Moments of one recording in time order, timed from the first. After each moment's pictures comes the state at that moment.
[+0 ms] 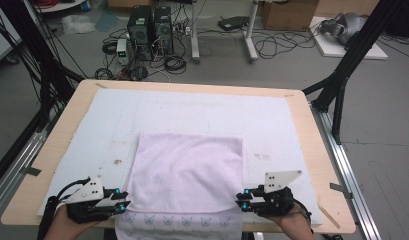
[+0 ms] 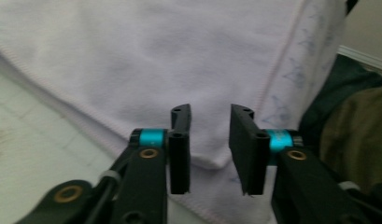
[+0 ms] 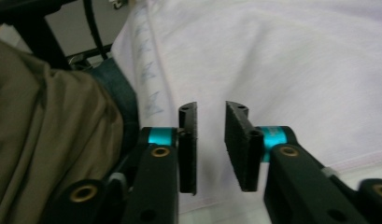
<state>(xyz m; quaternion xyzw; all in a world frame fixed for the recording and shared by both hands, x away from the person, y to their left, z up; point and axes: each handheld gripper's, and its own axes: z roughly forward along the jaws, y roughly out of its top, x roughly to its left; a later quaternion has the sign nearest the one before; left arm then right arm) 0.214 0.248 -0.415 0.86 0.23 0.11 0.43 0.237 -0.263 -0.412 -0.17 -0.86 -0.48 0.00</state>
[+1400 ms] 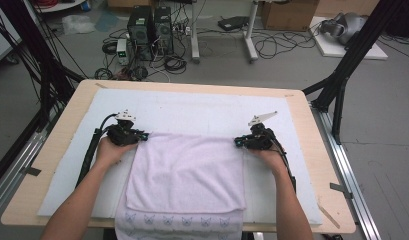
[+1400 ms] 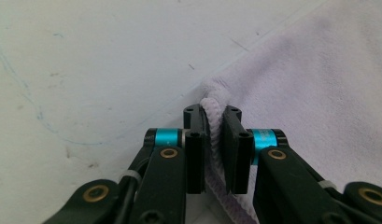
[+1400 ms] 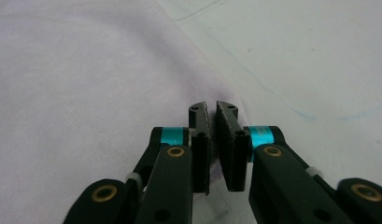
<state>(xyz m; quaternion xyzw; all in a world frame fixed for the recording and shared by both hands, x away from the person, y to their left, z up) 0.422 0.219 -0.439 0.83 0.37 0.13 0.39 0.426 -0.257 -0.439 -0.29 -0.87 -0.39 -0.05</state>
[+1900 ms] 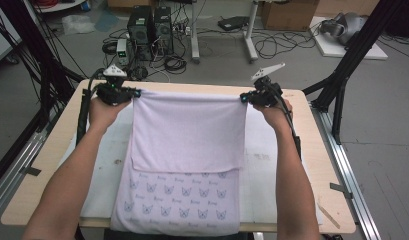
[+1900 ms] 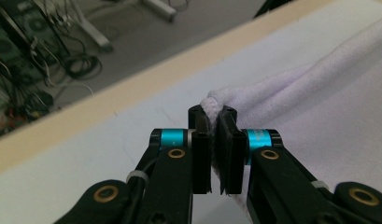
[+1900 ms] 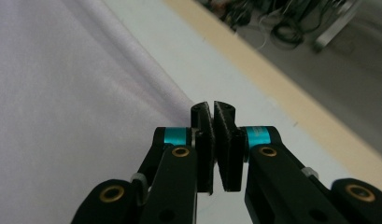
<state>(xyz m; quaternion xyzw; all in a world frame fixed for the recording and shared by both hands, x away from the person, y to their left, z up) 0.475 0.224 -0.311 0.79 0.38 0.24 0.42 0.479 -0.246 -0.302 -0.30 -0.86 -0.37 -0.19</state>
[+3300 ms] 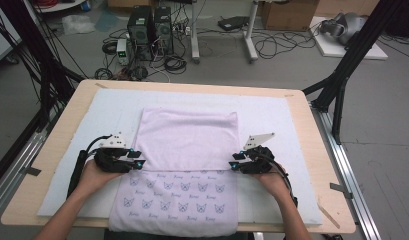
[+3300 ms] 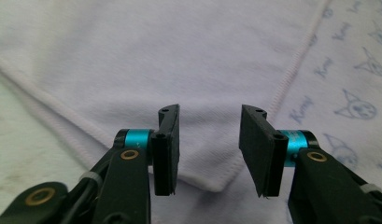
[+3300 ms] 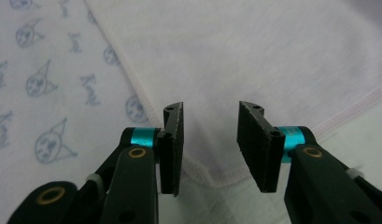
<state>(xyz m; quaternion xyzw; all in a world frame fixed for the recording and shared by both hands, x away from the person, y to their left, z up) 0.333 0.224 -0.433 0.87 0.27 0.09 0.41 0.347 -0.238 -0.435 -0.25 -0.89 -0.38 -0.07</state>
